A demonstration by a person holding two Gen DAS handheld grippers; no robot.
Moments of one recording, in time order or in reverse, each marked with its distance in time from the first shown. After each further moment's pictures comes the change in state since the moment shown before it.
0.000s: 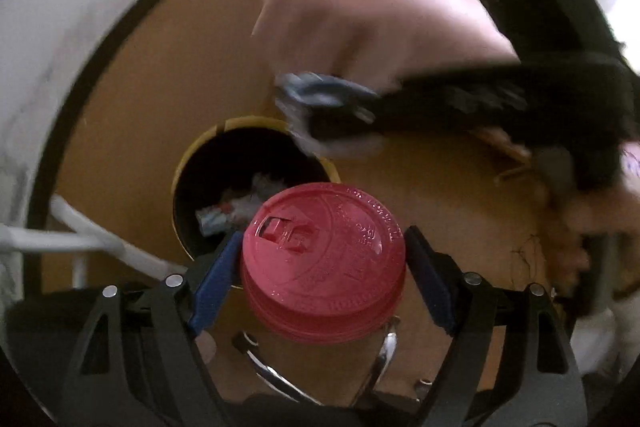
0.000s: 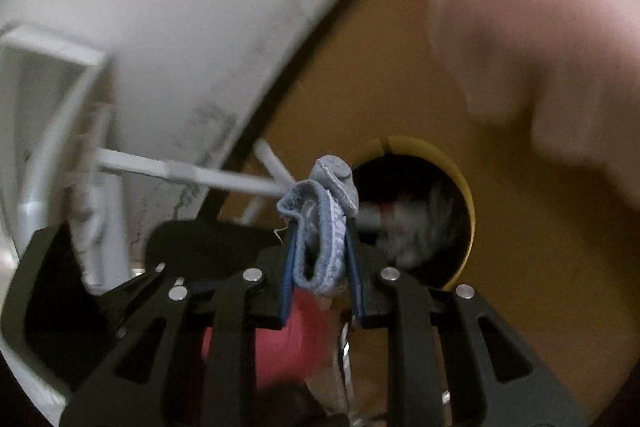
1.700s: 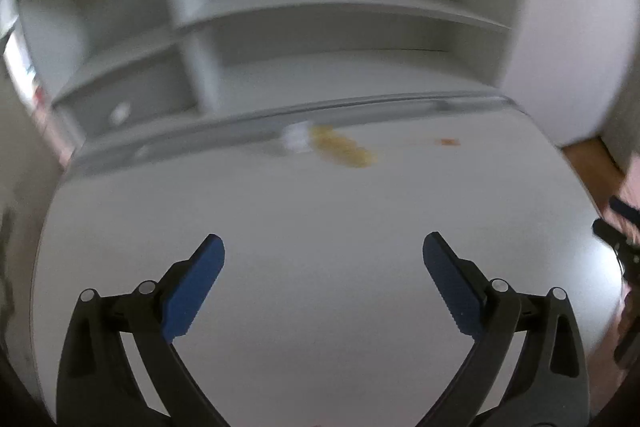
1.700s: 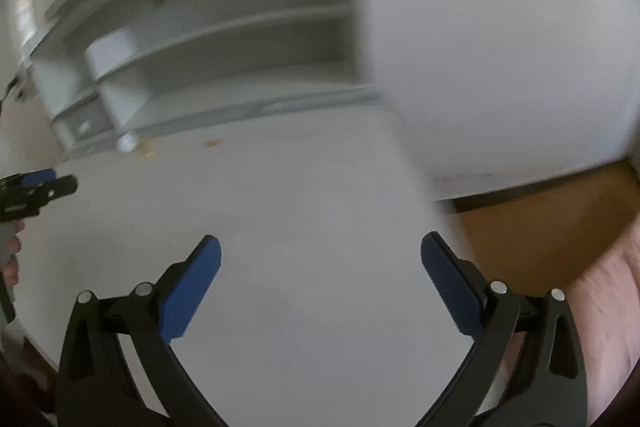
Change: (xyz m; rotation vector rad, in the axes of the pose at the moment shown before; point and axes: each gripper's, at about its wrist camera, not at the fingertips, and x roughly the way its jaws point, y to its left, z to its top) left arm -0.443 0.244 -0.292 -0.911 -0.557 0.722; right arm -0.007 0.472 -0.083 -1.037 -0.306 -0.089
